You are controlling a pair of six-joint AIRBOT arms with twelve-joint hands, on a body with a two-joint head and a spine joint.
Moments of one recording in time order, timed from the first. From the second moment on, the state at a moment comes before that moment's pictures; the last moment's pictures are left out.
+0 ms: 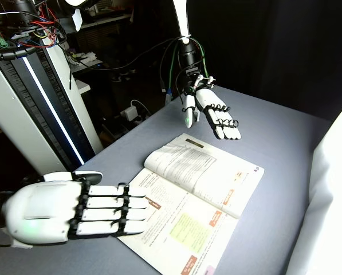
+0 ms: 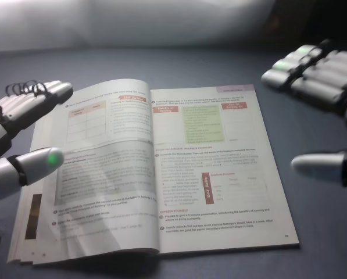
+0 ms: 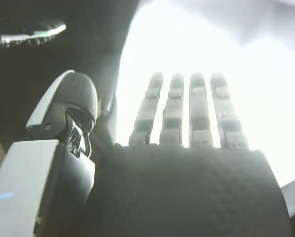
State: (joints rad) left arm 1.13 -1.03 1.22 -0.10 -1.34 0.41; right arm -0.82 -0.74 0.89 -0.01 0.89 -0.95
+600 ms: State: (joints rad) left arm 1.06 -1.04 1.25 -0.12 -1.43 0.42; right arm -1.02 -0.66 0.82 0.17 1.35 -0.99
